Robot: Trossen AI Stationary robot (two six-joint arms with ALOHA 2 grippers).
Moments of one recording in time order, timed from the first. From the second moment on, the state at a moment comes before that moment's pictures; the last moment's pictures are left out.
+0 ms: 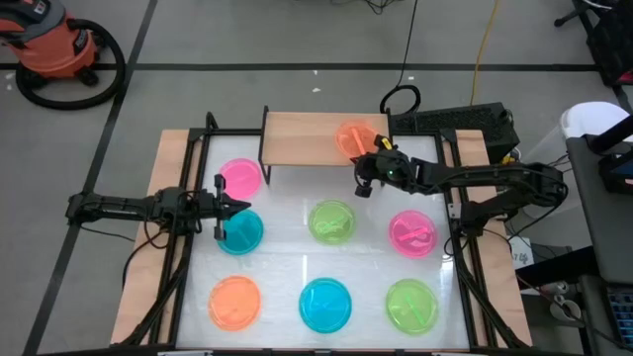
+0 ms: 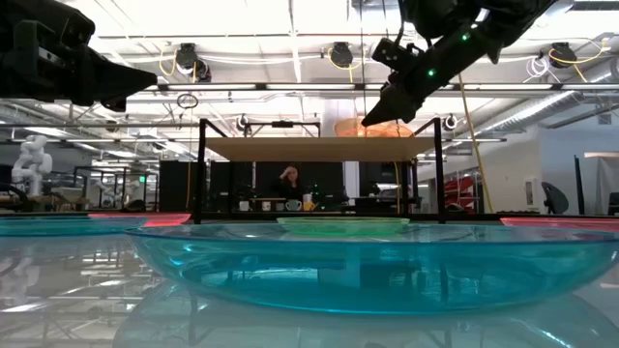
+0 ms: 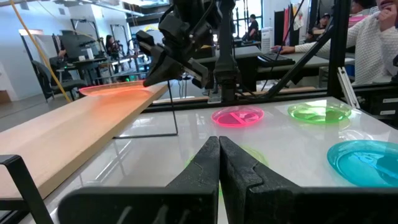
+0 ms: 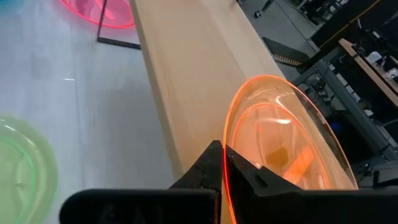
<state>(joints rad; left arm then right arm) -0.04 0.16 0.01 0.18 -0.10 0.13 -0.26 1.32 0.74 0.10 0.39 -0.38</state>
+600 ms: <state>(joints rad) -0.04 0.16 0.01 0.18 -0.10 0.13 -0.26 1.32 0.74 0.13 0.34 -0.37</state>
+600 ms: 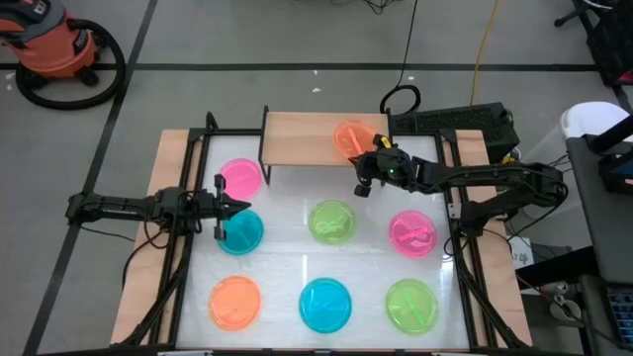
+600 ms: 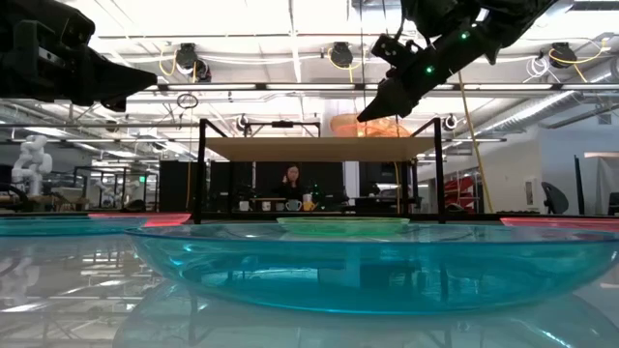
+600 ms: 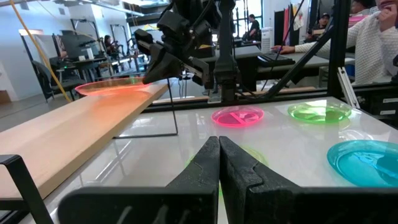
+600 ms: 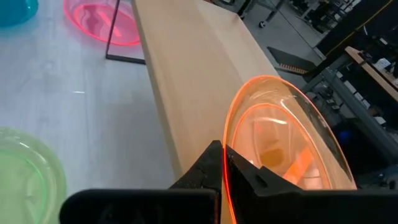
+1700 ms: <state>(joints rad) -0.04 0.16 0.01 0.18 -0.10 0.13 -0.14 1.14 0.74 0.10 0.34 -0.31</state>
